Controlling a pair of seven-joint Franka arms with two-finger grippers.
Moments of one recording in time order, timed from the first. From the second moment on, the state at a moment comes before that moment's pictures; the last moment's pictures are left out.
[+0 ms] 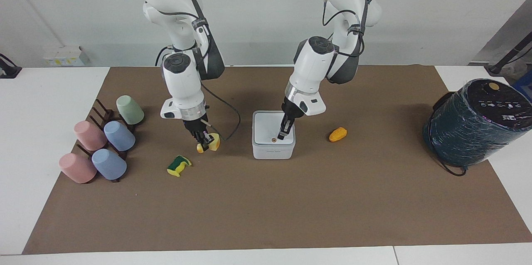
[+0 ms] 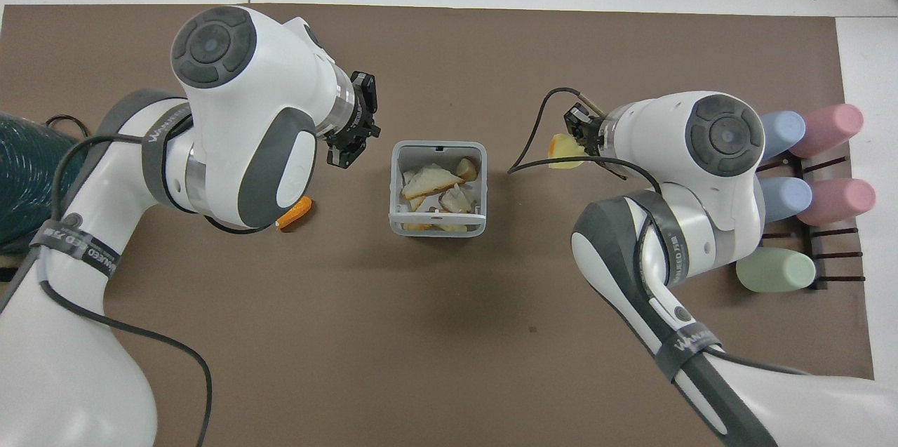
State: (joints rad) left arm -0.55 0.34 0.12 -1.54 -0.23 2.02 -1.51; right arm 0.29 0.21 0.00 -1.90 -0.01 2.37 1.08
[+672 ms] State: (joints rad) left arm -0.44 0.33 0.15 -1.52 -0.22 1.83 -0.81; right arm 0.44 0.22 0.07 -1.84 -0.01 2.36 1.25
